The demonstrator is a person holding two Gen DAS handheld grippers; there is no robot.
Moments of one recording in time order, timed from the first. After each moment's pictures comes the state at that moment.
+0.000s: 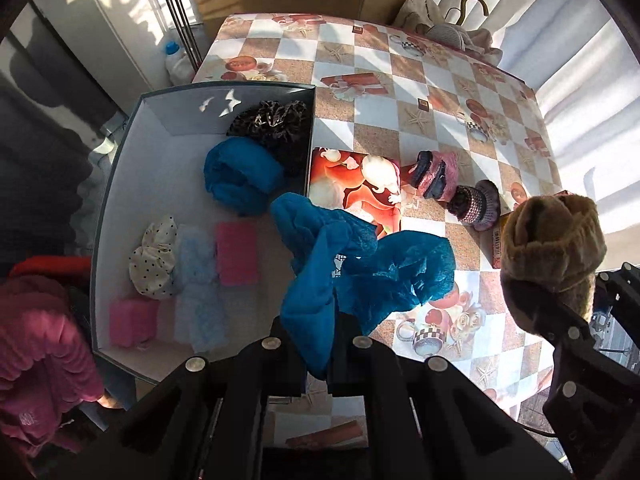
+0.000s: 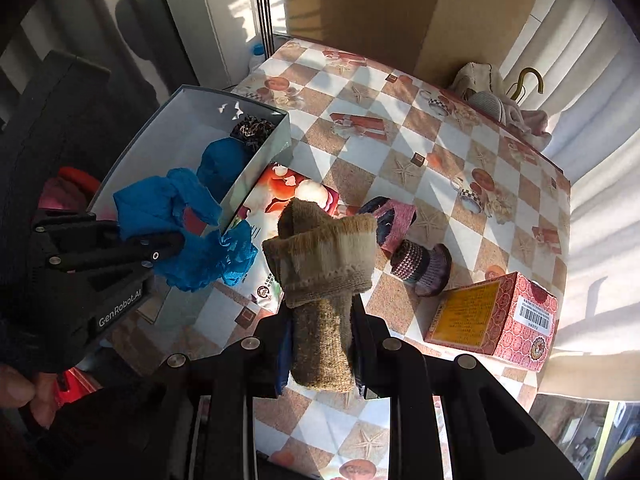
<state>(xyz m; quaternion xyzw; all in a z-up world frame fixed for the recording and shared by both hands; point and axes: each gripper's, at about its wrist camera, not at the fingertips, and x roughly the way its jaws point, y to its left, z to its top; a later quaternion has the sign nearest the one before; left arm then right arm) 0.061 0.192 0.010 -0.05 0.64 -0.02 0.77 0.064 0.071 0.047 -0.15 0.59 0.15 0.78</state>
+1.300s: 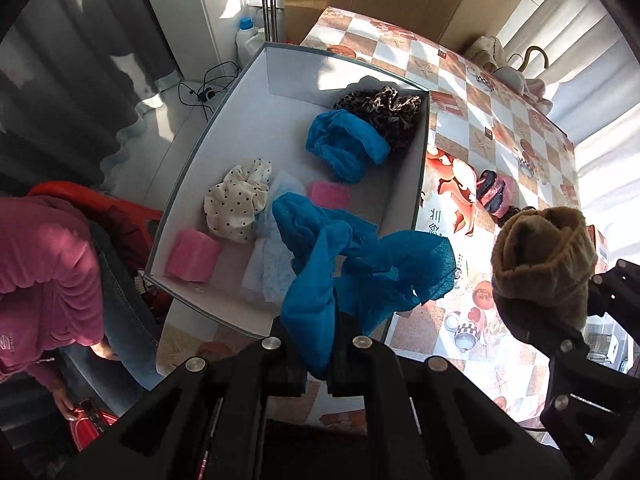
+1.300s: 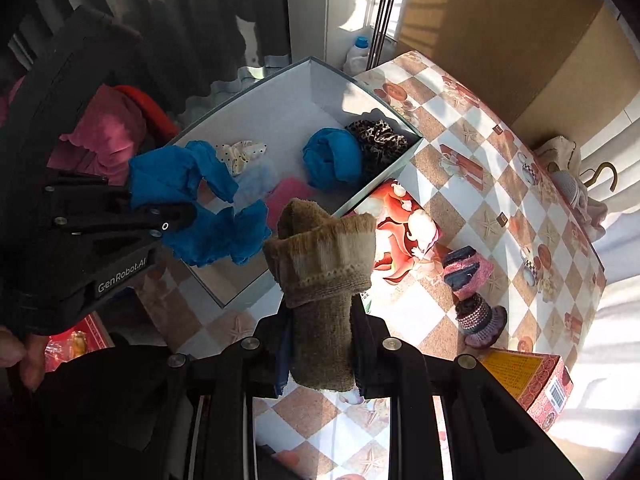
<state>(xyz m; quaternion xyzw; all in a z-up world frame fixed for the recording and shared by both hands) 0.004 0.270 0.009 -0.12 0.62 0.07 0.77 0.033 0.154 0.038 -0.25 0.57 0.29 0.73</state>
